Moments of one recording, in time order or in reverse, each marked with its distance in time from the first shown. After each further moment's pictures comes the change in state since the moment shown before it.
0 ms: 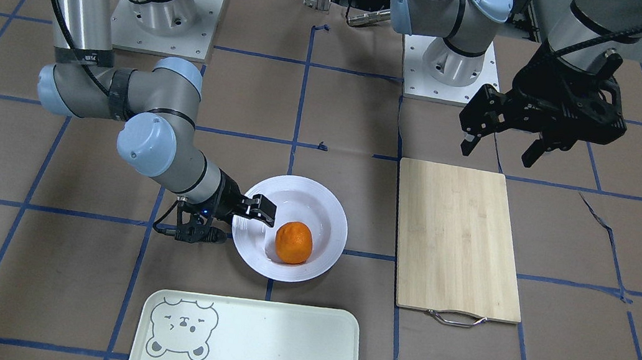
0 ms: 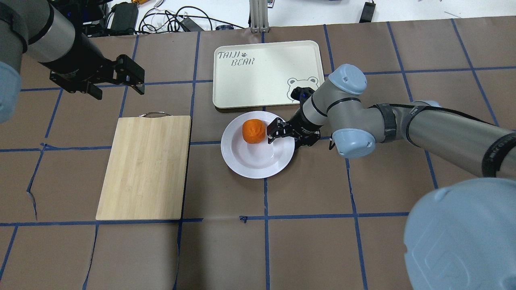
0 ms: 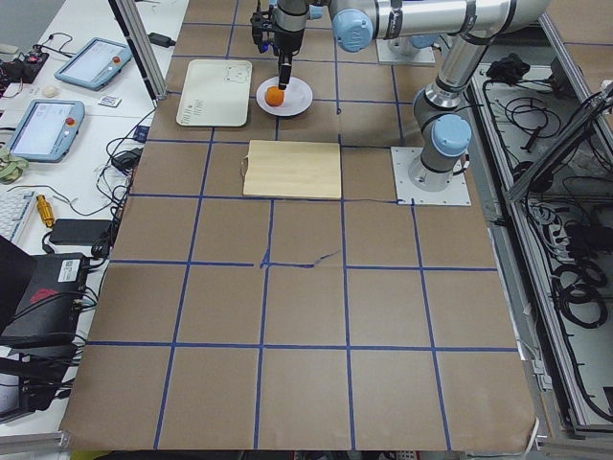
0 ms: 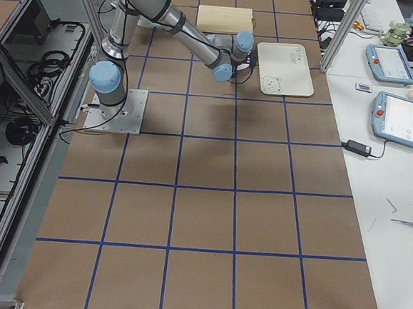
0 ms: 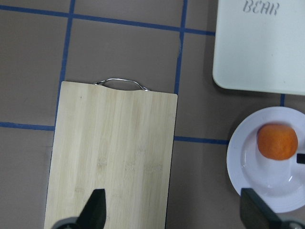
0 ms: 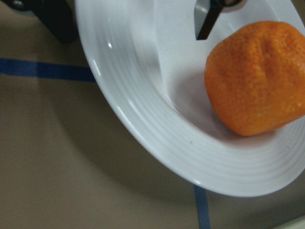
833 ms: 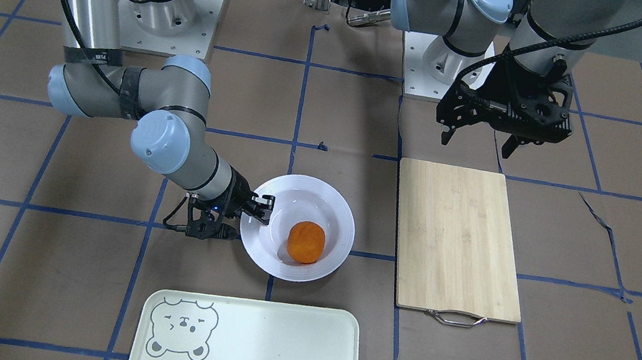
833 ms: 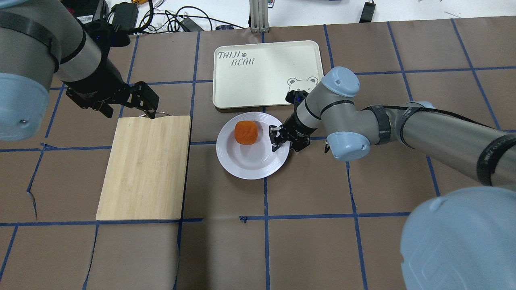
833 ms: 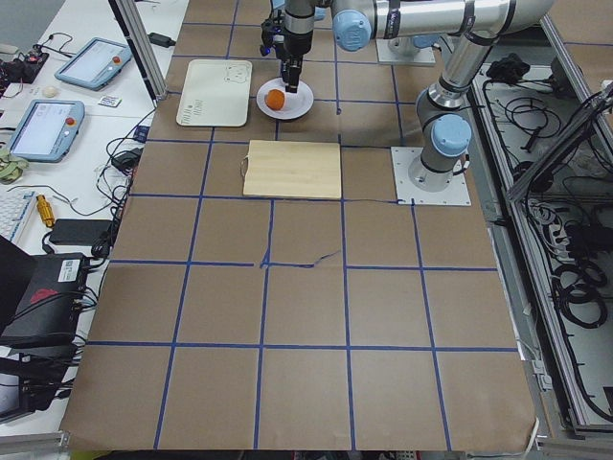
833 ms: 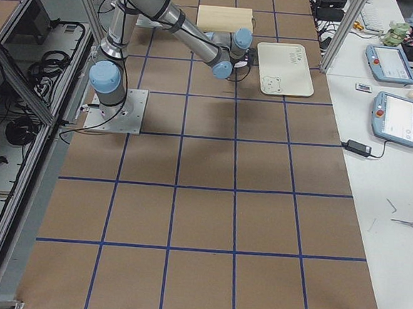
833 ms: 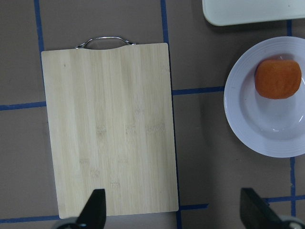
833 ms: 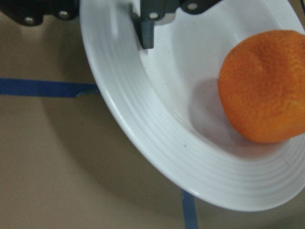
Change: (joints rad) left arm -0.072 0.003 -0.042 -0.025 0.092 0.023; right arm 0.029 -0.005 -0.004 0.004 -0.009 0.044
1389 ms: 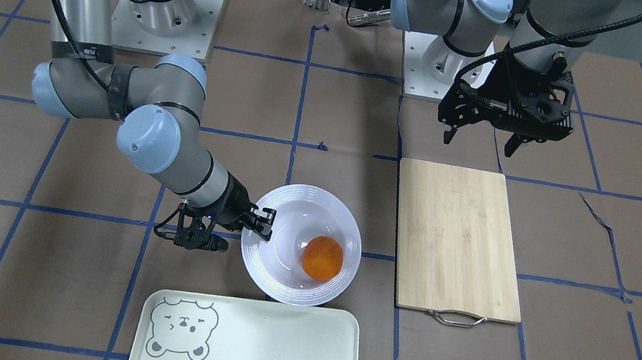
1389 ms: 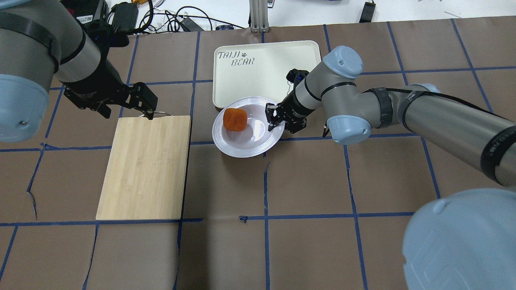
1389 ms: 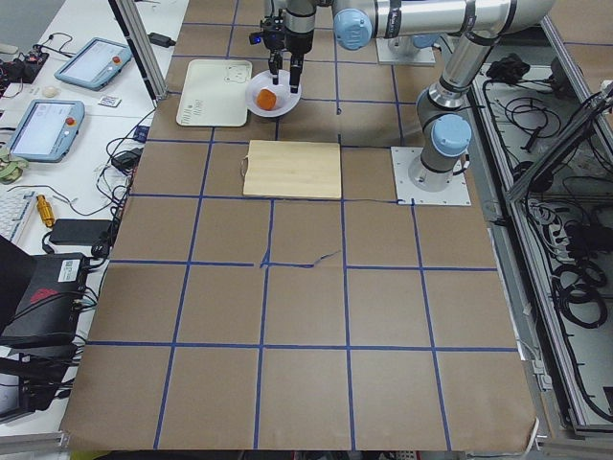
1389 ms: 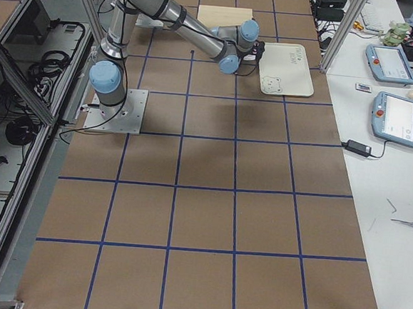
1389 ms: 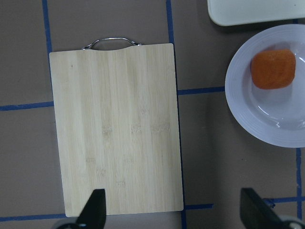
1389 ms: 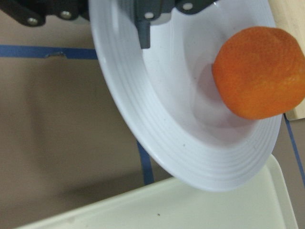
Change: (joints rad) left arm 0.000 -0.001 -0.003 -0.002 0.012 -0.004; right arm -0.008 -0.005 -0.098 -0.005 0.045 0.131
